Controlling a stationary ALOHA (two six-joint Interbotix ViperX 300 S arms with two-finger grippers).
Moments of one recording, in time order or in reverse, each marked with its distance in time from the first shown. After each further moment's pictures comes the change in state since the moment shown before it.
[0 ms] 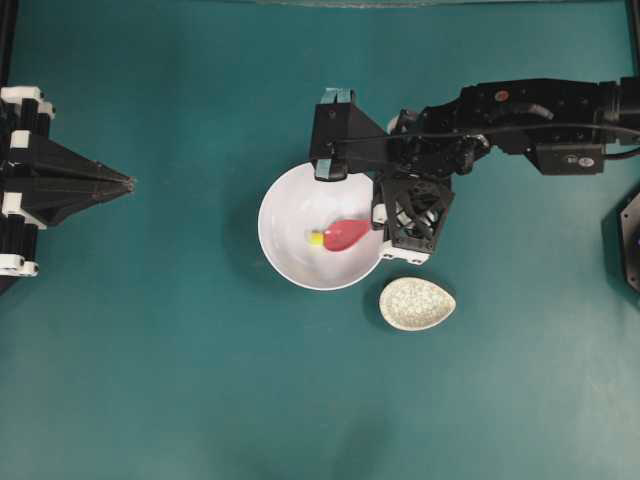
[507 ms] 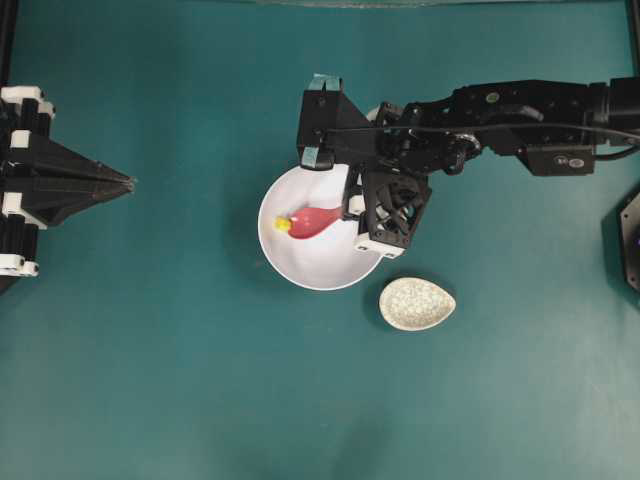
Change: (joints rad) left arm 0.002 0.002 0.002 0.000 -0.006 0.000; right arm 0.000 0.020 -0.015 0.000 -0.155 0.000
